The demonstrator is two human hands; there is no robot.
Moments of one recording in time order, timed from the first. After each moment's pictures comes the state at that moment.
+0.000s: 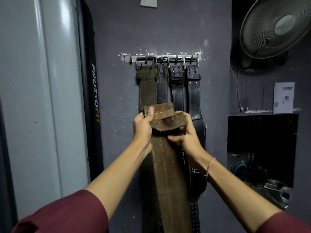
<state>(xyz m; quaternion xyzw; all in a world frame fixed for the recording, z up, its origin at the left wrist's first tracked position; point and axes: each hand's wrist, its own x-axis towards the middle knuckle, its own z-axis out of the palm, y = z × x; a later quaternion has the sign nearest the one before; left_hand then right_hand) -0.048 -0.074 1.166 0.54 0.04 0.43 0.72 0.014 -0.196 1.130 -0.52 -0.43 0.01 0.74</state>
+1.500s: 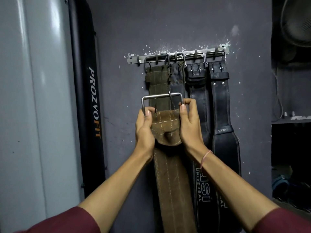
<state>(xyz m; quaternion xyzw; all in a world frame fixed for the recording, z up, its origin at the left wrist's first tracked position) 0.047 0.004 1.178 0.59 -0.07 0.57 0.57 0.127 -0.081 1.187 -0.46 -0.48 -0.22 0.71</state>
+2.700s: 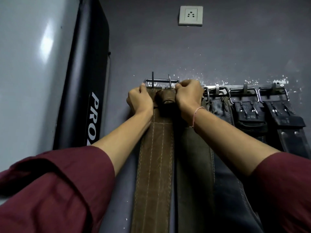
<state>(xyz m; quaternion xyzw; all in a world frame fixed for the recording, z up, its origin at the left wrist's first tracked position) 0.153 0.221 1.420 0.54 0.11 0.74 0.39 0.199 0.115 1.427 -0.54 -0.33 -0.35 0.69</state>
